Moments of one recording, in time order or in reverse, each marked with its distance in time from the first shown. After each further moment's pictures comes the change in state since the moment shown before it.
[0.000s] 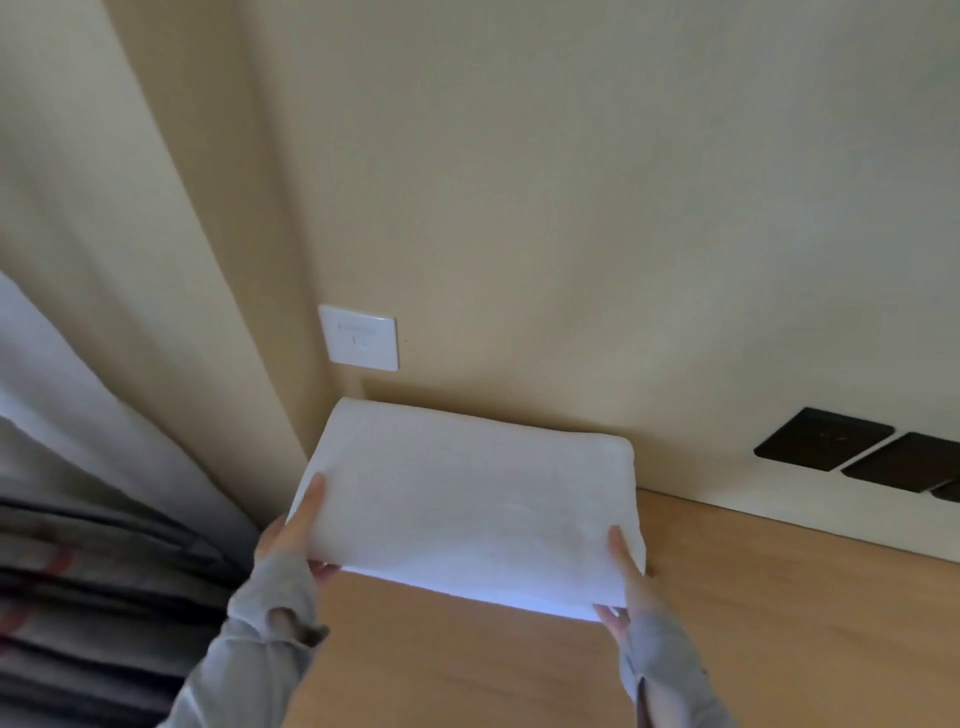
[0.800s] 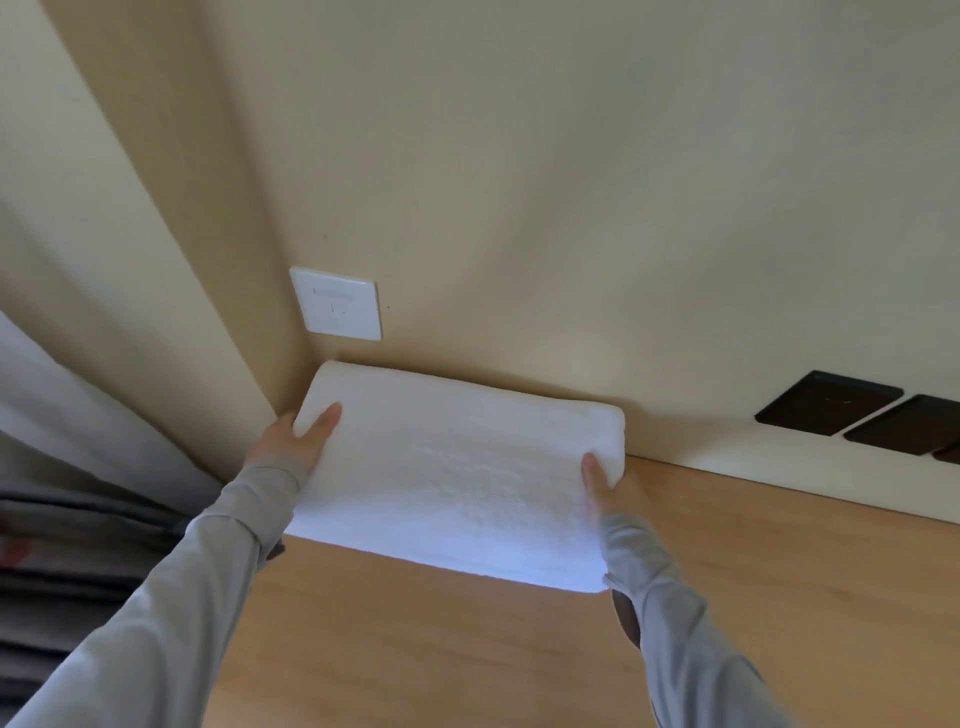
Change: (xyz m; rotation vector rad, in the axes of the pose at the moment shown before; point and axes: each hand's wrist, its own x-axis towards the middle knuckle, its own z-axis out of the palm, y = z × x) left_hand 0.034 0.052 0.035 1.041 -0.047 0.500; right_hand 0.054 -0.022 0.029 -0.510 0.276 -0.325
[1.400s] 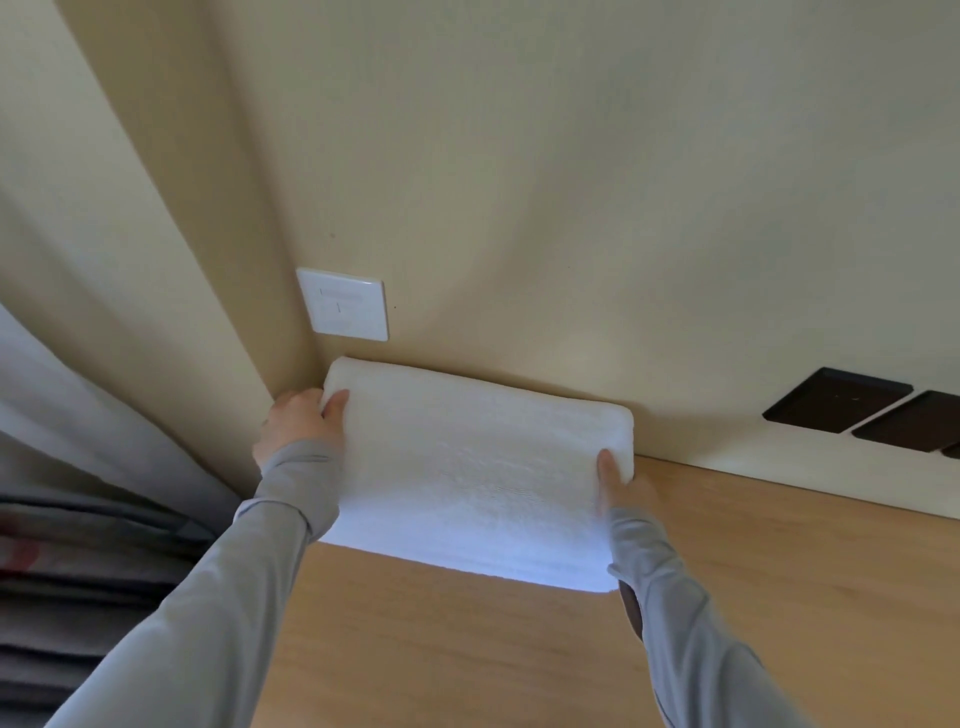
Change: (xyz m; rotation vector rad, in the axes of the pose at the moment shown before) left_hand -0.008 0.027 0.007 0.317 0.312 0.154; right_hand -0.006 -0.007 -0.003 0.026 0.041 0.066
